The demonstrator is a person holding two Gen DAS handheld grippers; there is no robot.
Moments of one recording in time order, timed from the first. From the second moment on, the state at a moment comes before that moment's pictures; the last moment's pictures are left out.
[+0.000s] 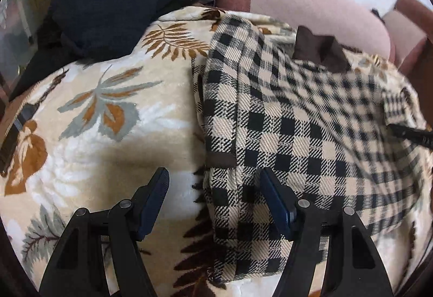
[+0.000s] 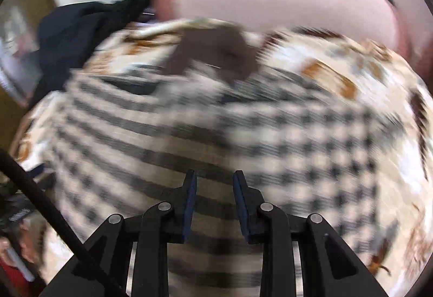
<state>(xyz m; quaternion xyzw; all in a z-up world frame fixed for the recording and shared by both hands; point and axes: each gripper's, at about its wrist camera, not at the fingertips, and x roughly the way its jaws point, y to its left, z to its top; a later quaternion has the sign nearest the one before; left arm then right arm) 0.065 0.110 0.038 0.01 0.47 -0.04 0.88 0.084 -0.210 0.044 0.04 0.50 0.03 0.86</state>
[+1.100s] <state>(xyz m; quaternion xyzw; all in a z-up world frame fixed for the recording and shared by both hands) 0.063 0.107 0.031 0.03 0.49 -0.06 0.87 0.084 -0.136 0.036 0.16 0.47 0.25 0.83</state>
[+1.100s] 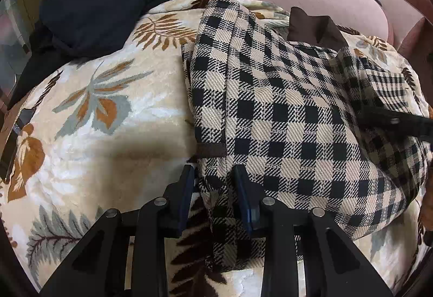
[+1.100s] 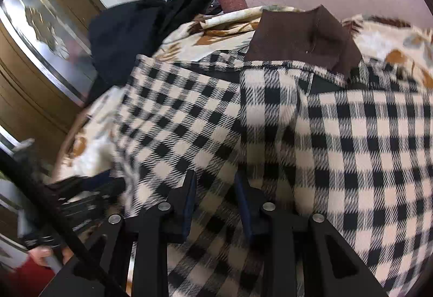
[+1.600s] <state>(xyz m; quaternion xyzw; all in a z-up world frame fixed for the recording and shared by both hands) 0.066 0.117 0.036 0.00 0.48 -0.06 0.87 0.137 -0.166 0.035 0.15 0.48 0.16 0.85</state>
